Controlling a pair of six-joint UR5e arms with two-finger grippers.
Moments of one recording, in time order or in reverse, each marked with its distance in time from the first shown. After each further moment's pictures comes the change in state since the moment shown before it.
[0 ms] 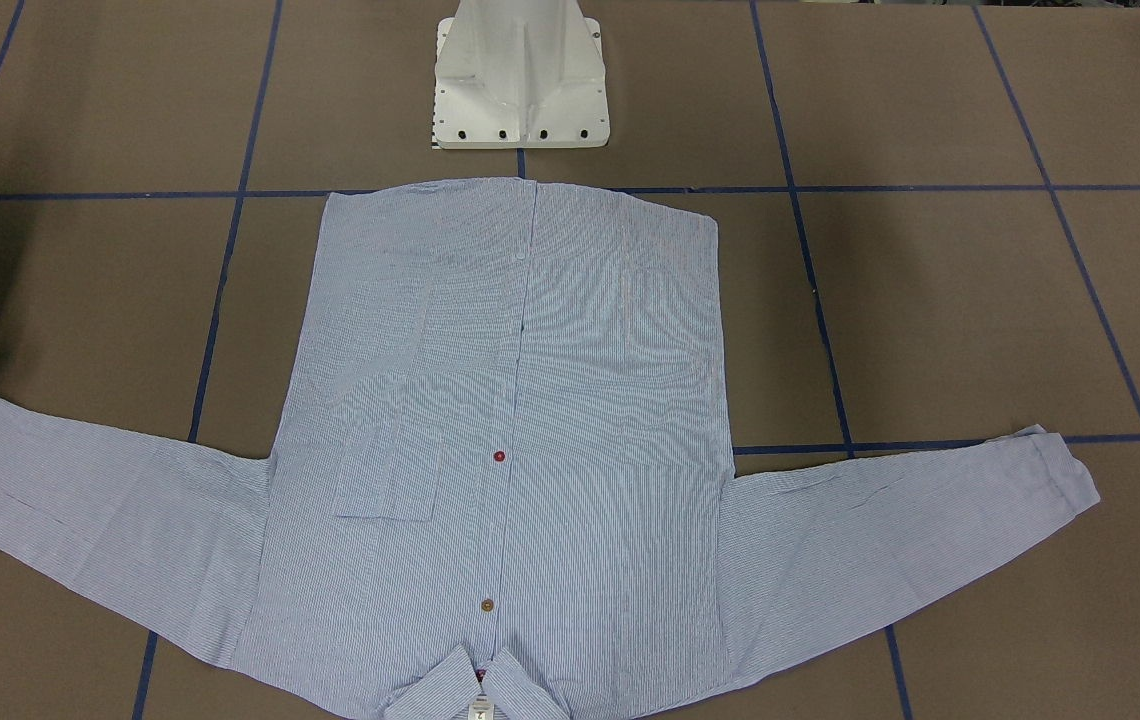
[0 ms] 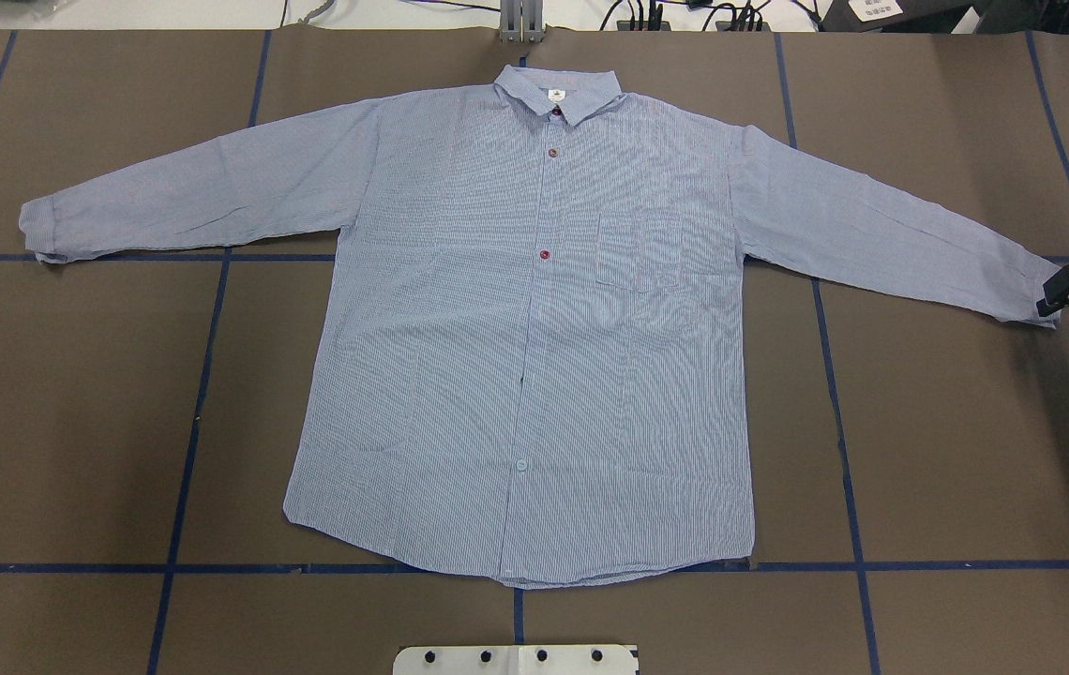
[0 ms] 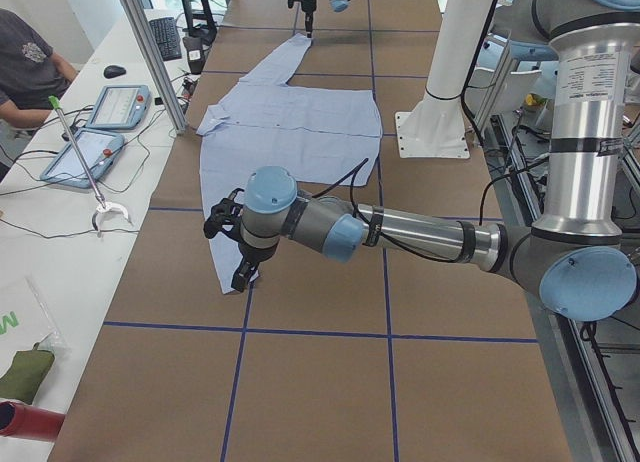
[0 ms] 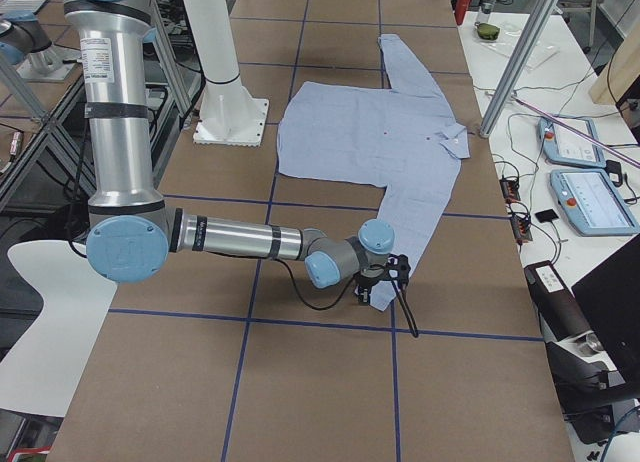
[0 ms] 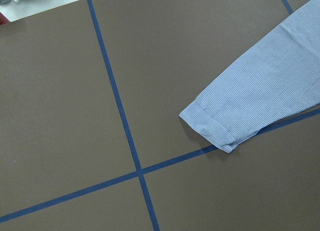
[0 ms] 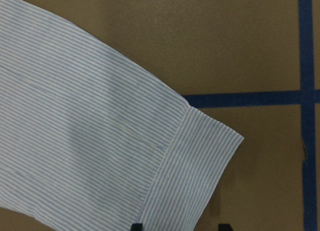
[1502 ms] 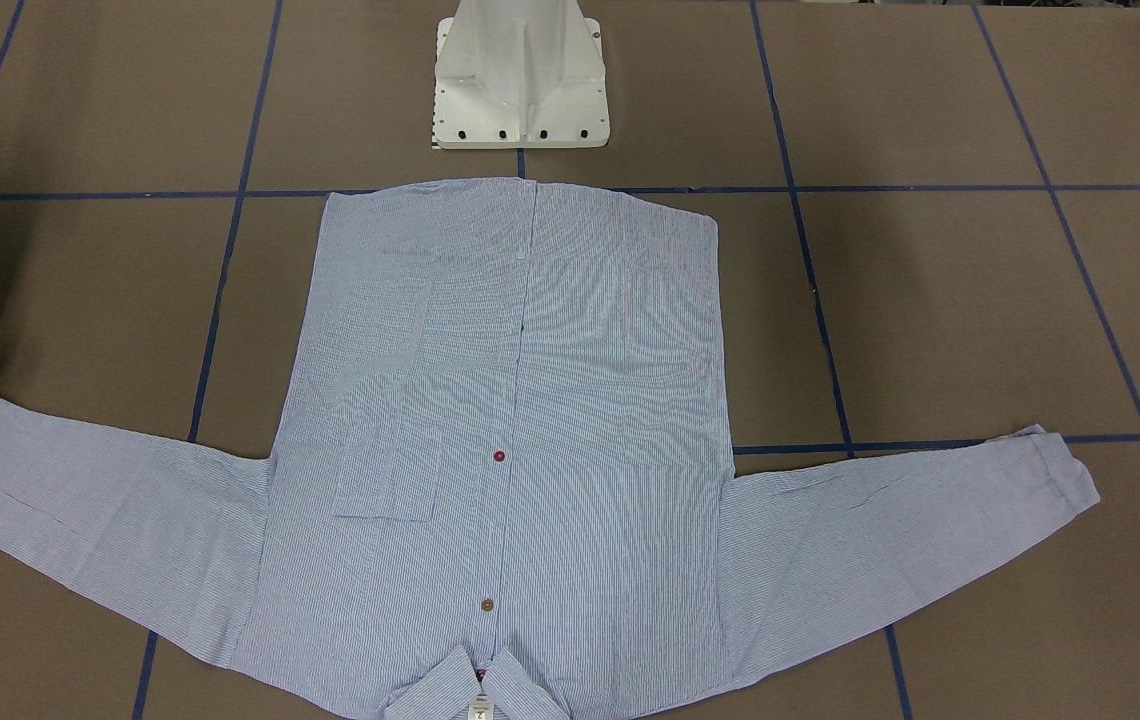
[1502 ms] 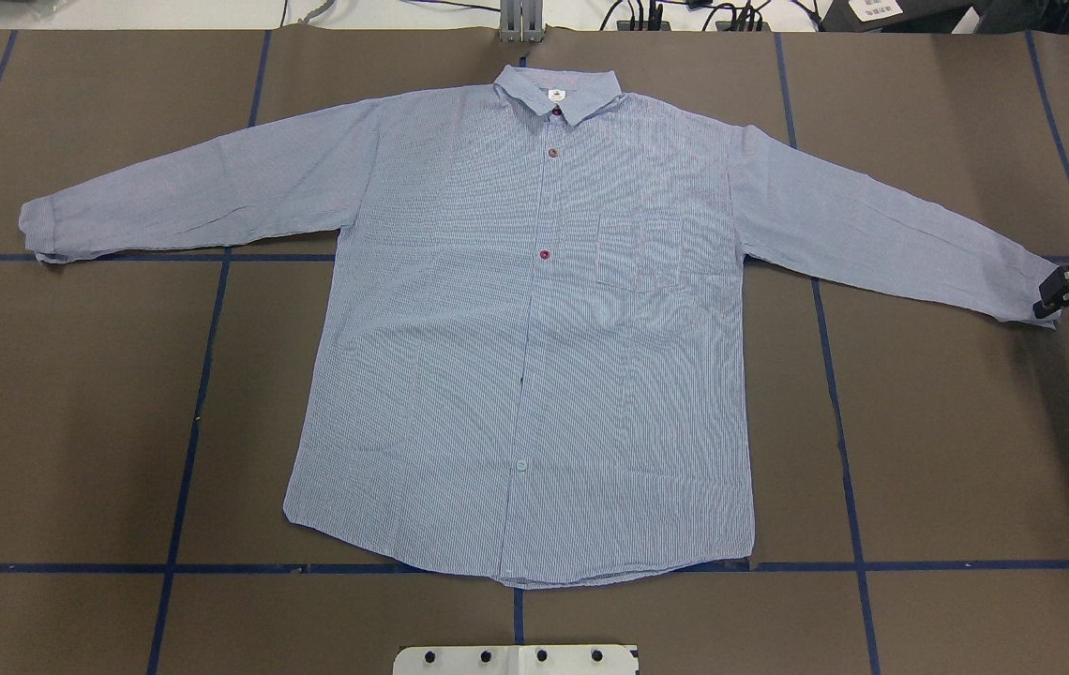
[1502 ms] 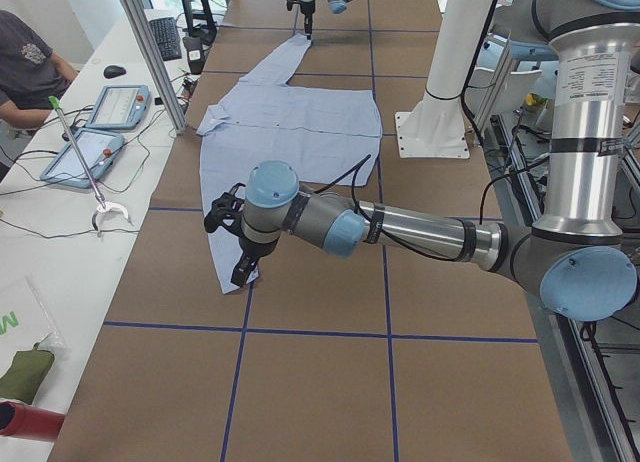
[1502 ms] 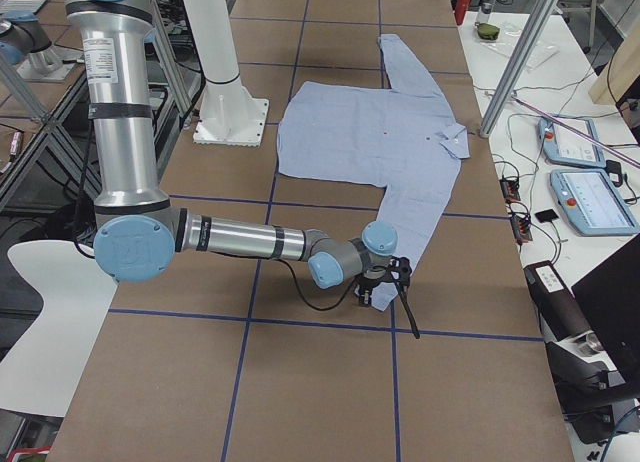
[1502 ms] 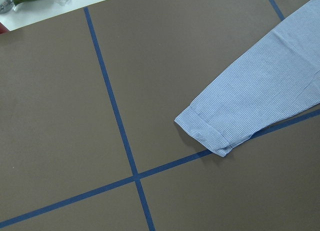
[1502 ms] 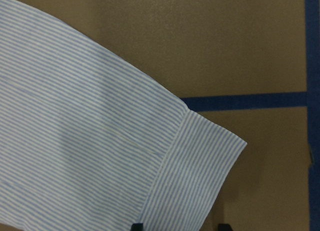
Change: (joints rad) left arm -0.001 0.002 -0.020 0.003 0.000 -0.001; right arm -0.009 0.024 -0.035 -0.011 -0.001 0.000
